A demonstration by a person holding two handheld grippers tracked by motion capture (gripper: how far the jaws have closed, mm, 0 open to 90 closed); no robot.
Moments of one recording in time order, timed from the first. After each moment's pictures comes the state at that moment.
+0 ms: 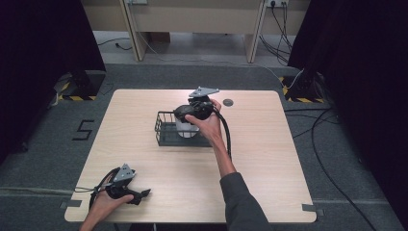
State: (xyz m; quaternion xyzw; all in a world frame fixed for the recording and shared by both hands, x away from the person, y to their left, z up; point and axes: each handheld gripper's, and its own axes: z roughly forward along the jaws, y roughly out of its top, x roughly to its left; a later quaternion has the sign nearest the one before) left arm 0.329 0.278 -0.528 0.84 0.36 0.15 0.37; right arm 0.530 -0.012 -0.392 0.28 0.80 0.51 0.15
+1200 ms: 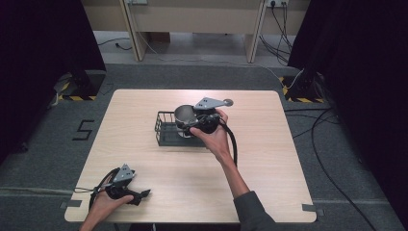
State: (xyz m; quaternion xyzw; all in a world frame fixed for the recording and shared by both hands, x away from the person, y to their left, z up) left arm 0.328 0.278 -0.528 0.84 0.36 0.15 0.37; right arm 0.470 -0.030 -0.380 0.27 0.79 0.53 0.16
